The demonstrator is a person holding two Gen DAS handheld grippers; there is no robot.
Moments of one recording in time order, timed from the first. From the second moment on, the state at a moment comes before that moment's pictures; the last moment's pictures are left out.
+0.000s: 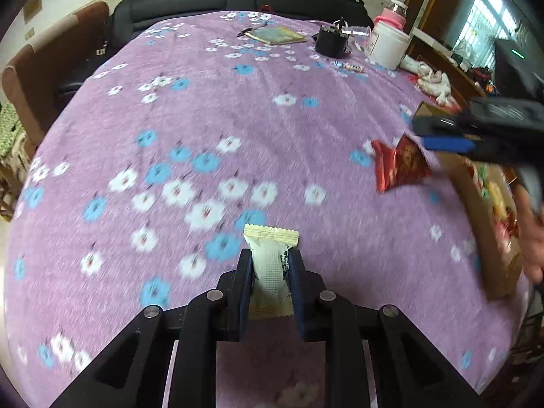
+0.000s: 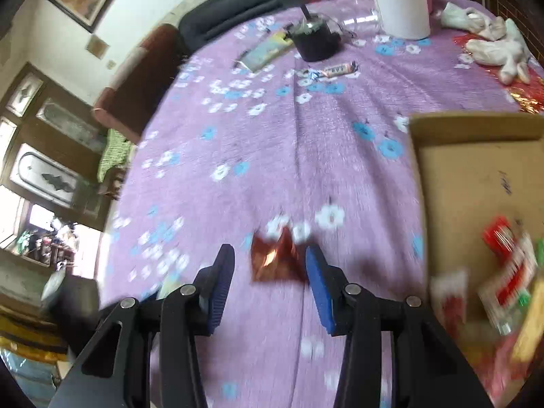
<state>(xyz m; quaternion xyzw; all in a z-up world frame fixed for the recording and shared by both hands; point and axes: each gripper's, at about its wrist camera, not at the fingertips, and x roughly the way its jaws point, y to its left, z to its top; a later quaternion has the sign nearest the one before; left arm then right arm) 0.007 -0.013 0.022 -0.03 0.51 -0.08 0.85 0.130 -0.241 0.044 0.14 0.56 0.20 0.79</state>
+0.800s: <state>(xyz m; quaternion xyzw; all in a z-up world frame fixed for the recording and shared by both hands) -0.005 0.004 0.020 -0.04 0.51 -0.07 0.86 0.049 -0.182 0.049 -0.07 0.58 0.34 0.74</state>
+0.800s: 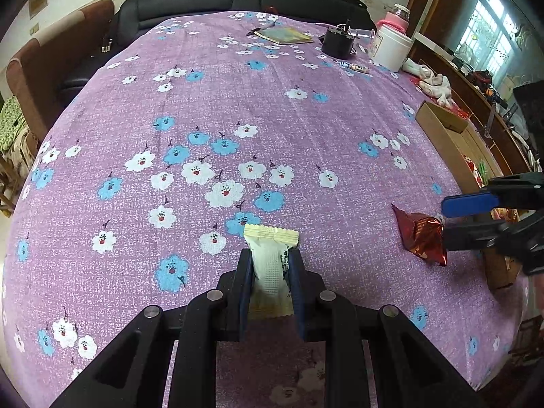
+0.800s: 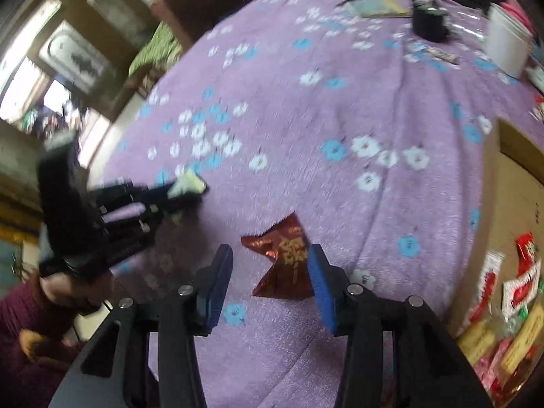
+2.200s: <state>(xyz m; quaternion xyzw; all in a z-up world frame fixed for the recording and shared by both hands) -0.015 -0.130 0.084 0.00 0.45 -0.16 0.88 -0.008 -0.320 0.076 0.12 0.54 0.19 0.81</state>
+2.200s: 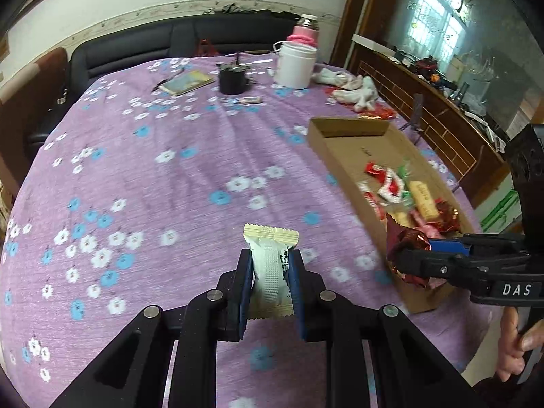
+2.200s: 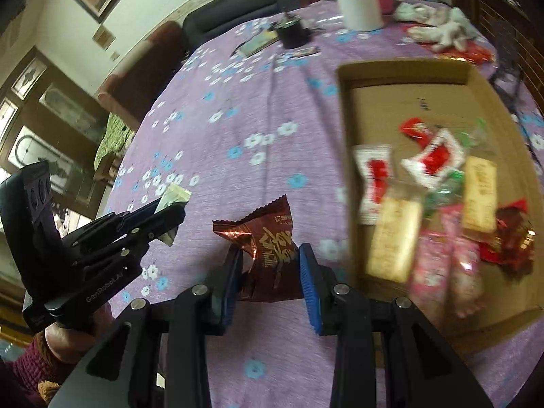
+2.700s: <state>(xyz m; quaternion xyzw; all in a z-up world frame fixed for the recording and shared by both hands) -0.022 -0.235 0.100 0.04 0.45 -0.22 0.86 -0.017 -0.420 0.087 0.18 0.51 0.13 0.83</state>
